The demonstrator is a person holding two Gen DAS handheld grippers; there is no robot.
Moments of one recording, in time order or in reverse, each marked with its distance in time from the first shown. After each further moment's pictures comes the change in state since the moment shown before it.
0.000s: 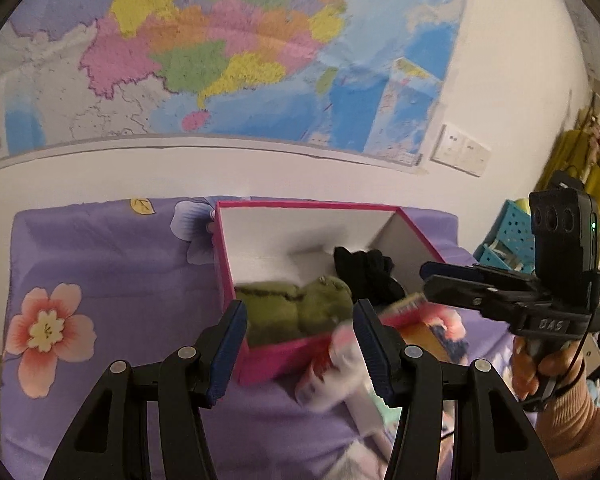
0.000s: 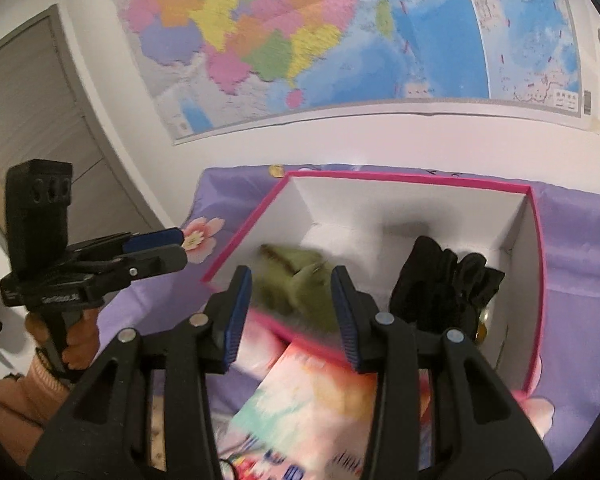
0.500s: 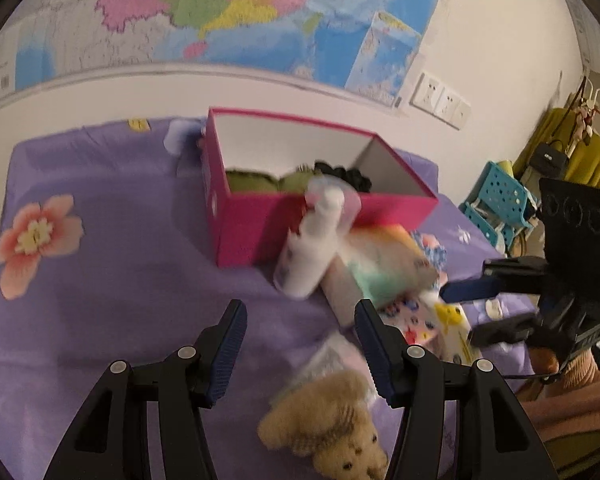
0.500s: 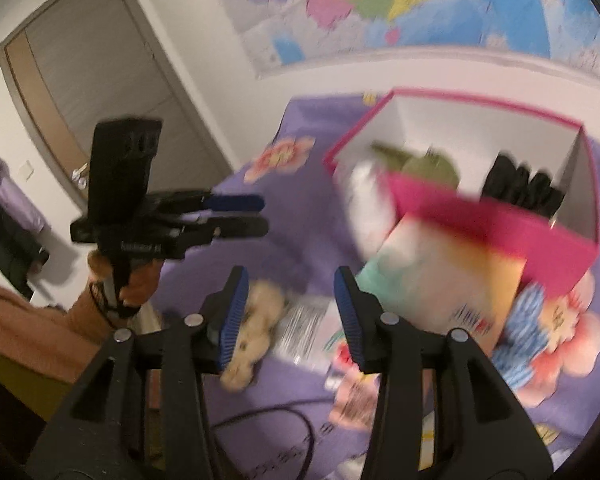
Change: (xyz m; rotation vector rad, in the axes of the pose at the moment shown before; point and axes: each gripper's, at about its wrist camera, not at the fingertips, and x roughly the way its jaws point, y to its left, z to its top) left arm -0.015 -0.005 -0.079 -0.022 0.139 -0.060; right arm -0.022 0.060 -0.085 -0.100 0.221 0.203
